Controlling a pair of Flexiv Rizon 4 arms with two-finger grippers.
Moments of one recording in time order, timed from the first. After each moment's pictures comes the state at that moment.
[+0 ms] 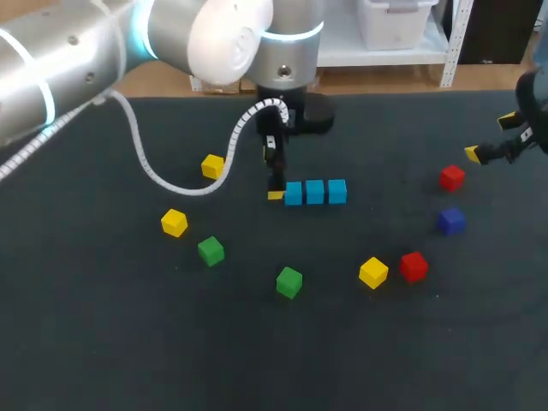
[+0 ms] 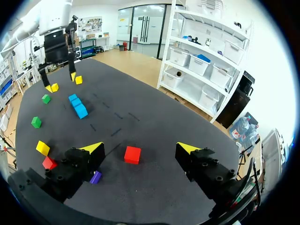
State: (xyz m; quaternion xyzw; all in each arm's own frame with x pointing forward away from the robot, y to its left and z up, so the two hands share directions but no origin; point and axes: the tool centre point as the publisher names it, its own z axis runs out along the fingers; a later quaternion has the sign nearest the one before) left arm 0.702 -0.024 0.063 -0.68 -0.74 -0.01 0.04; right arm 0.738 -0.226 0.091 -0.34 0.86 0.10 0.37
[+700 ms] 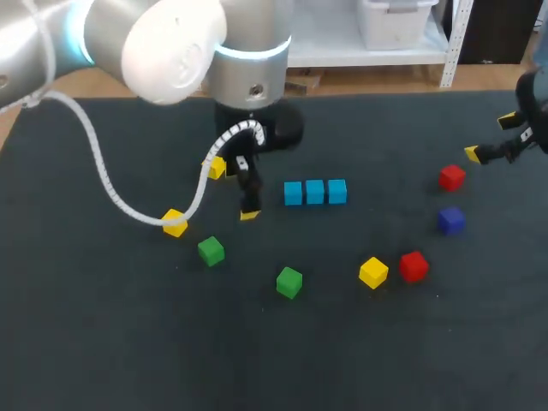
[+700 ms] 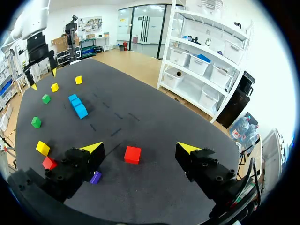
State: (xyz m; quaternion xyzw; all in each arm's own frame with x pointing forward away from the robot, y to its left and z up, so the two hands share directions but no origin) left arm 0.640 0.024 0.084 -0.59 -0.80 -0.04 0.03; right arm 0.738 -0.226 0.091 -0.34 0.86 0.10 0.37
